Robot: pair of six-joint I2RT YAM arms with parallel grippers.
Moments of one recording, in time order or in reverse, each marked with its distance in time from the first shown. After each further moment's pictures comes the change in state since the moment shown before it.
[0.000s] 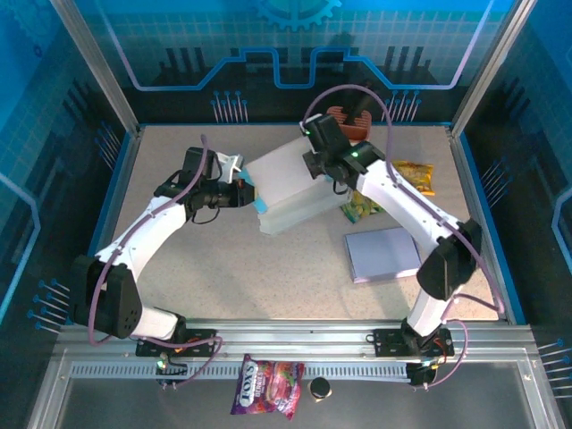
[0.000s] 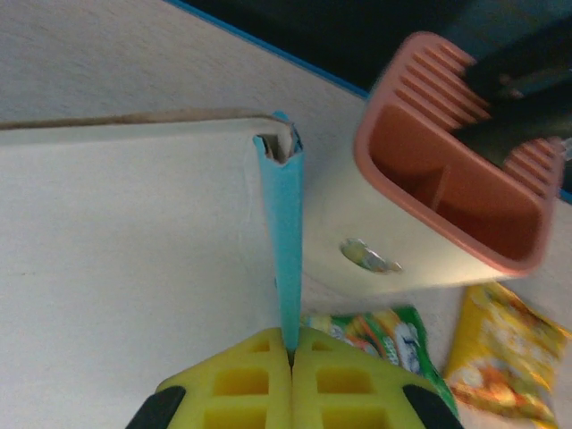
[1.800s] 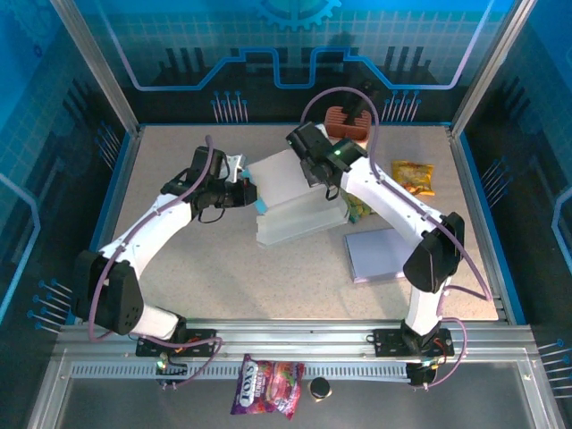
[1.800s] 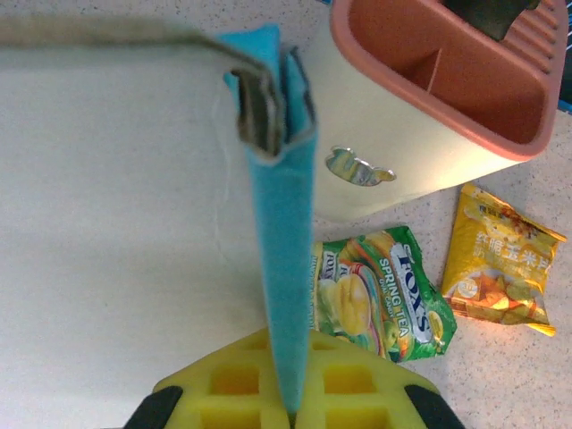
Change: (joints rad) left arm -0.044 0.026 0.019 -0.037 -0.134 -0.083; right arm 0.030 -0.018 -0.064 -0.120 0.037 0.178
